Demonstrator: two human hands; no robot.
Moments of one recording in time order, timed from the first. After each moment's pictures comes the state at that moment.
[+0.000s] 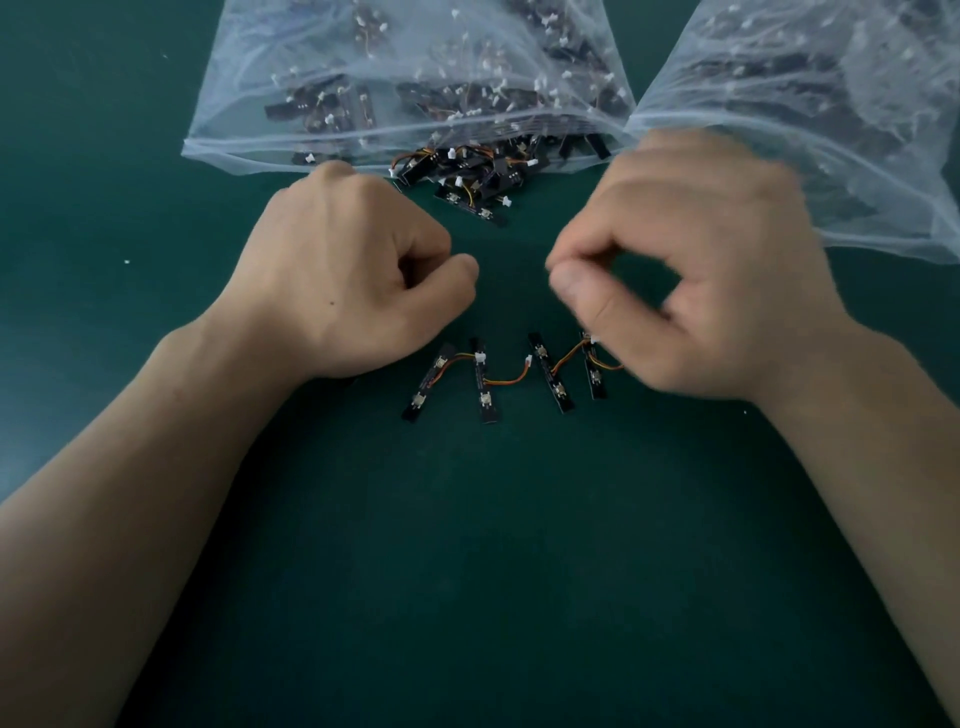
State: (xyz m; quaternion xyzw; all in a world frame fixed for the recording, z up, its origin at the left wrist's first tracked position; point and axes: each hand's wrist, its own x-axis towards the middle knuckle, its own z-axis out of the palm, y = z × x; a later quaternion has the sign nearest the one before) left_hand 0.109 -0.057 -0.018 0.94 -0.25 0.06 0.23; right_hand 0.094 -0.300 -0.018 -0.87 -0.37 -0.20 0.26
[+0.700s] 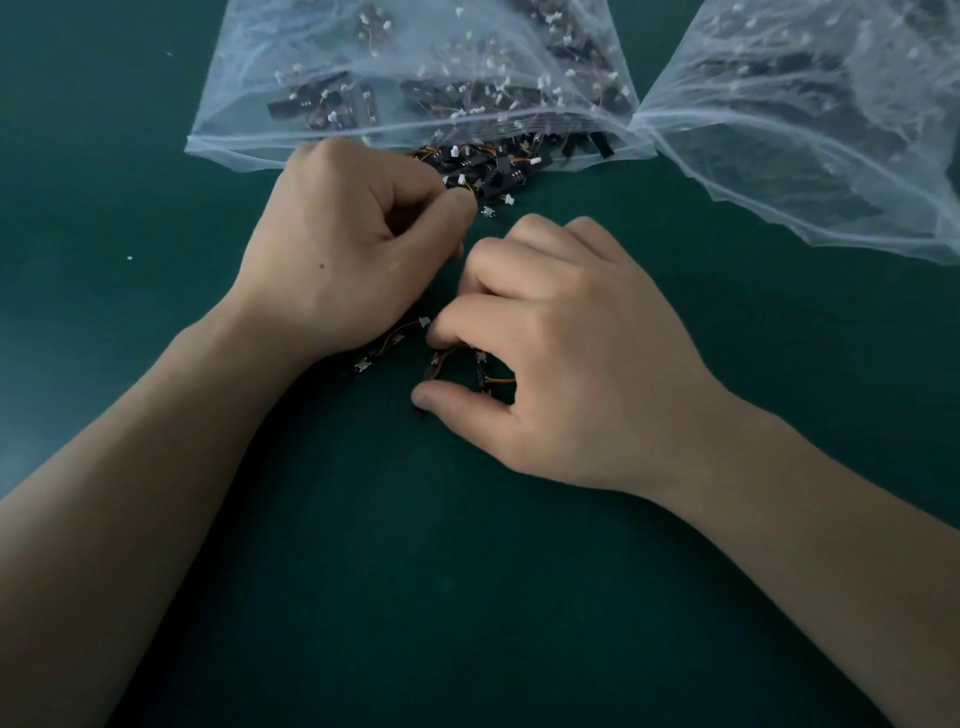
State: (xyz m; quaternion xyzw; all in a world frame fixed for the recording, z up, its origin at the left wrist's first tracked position) left_hand 0.117 -0.059 -0.024 0.91 -0.18 0.08 0.37; right_hand 0.058 -0.239 -0.029 -0.93 -0.31 -0.12 0.17
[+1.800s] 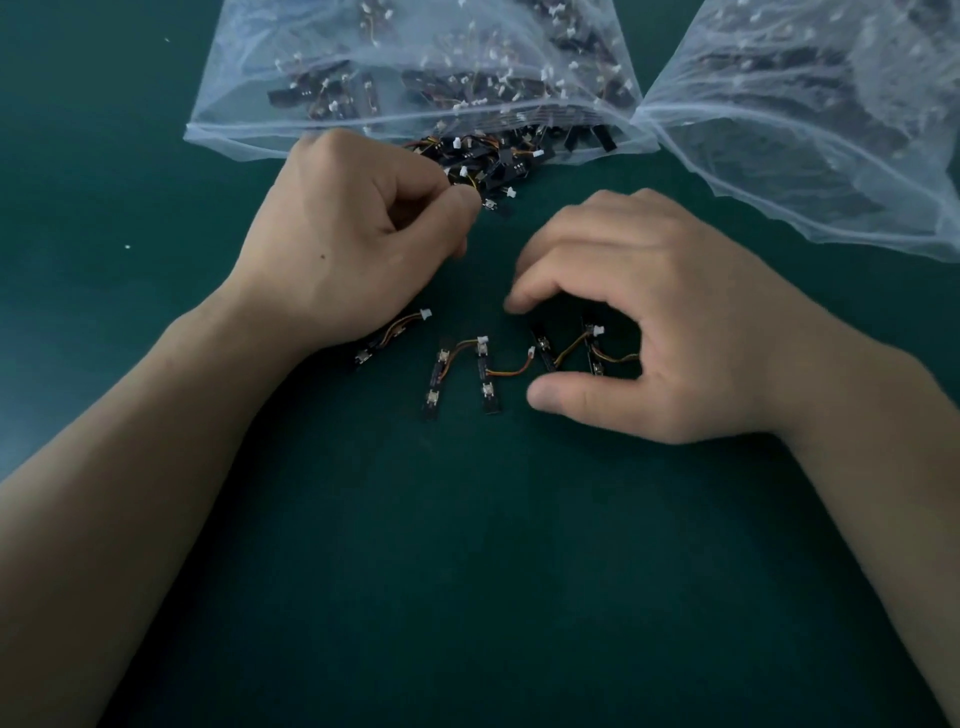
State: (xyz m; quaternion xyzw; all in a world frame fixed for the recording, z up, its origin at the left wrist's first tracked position) left_hand 0.115 -0.058 -0.025 0.91 -0.18 0.07 0.37; right_hand 0.081 -0.296 -0.017 -0.90 -0.38 0.01 0.21
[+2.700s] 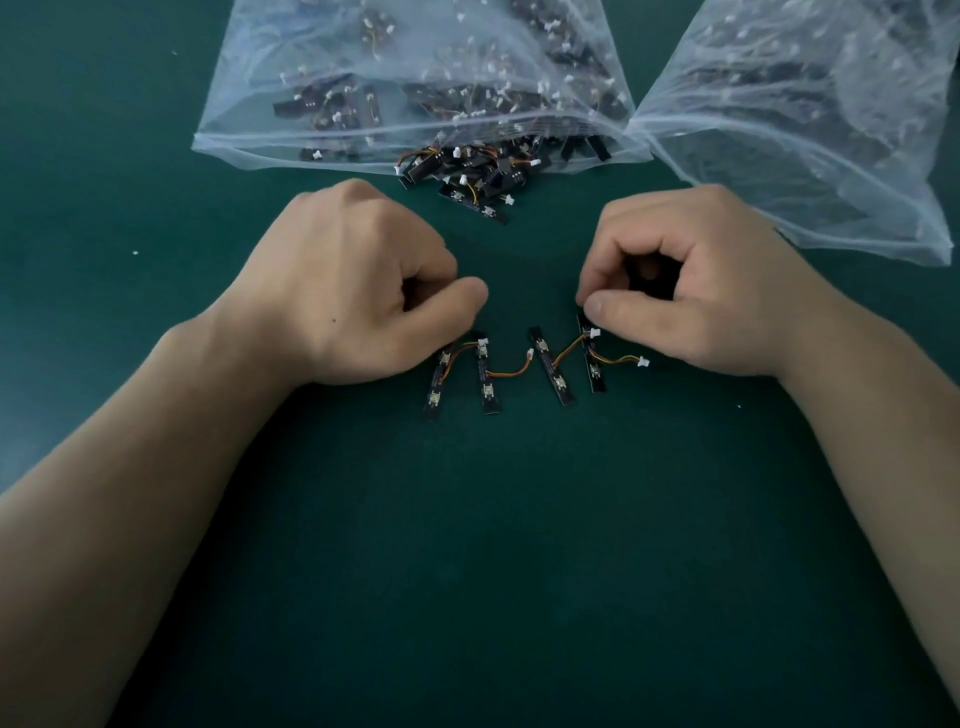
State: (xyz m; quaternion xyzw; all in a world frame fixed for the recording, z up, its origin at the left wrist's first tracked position) left_hand 0.108 -0.049 -0.023 0.92 -0.33 0.05 0.21; right_hand 0.100 -0.320 -0.020 -0.90 -0.27 0.06 0.33
